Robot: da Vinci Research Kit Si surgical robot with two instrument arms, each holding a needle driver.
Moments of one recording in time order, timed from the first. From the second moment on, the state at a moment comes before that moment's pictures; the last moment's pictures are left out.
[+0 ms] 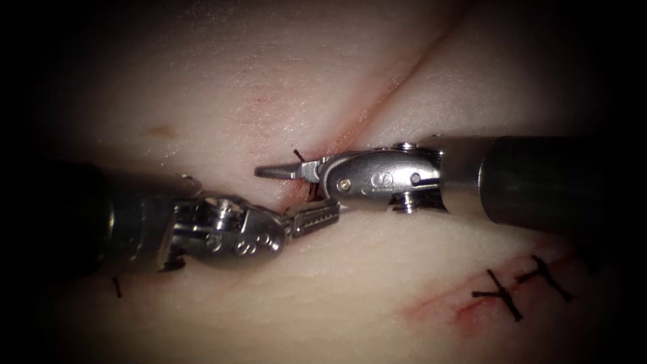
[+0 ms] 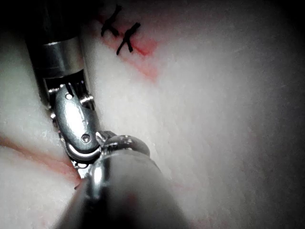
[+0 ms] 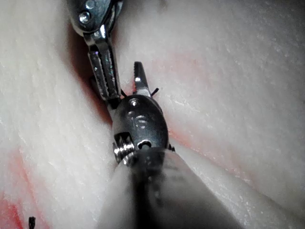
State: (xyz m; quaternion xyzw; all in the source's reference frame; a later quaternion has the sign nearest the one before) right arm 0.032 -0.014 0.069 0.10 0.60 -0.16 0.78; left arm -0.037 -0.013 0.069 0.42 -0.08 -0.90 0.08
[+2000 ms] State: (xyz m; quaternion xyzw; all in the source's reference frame) right arm 0.018 -0.012 0.058 0.02 0.59 0.01 0.80; left arm -0.023 -0.007 0.078 0.41 0.00 -0.91 -0.04
